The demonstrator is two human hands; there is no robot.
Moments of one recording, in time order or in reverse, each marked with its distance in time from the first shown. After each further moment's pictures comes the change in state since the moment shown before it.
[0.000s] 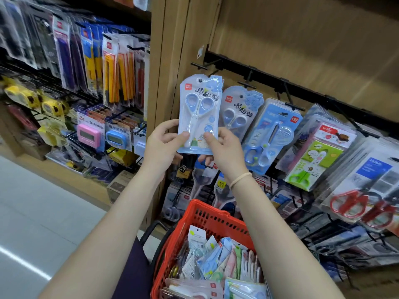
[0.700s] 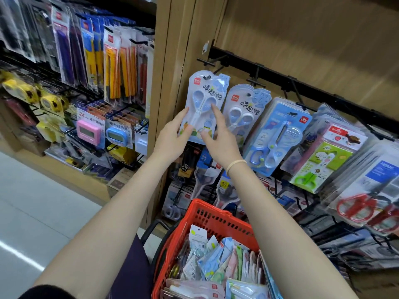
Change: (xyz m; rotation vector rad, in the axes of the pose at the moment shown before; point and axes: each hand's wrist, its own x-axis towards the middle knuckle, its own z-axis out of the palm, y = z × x) left_hand 0.057 -0.038 0.001 0.521 -0.128 0.184; right_hand 0.045 0.023 0.002 -0.591 -0.022 -0.226
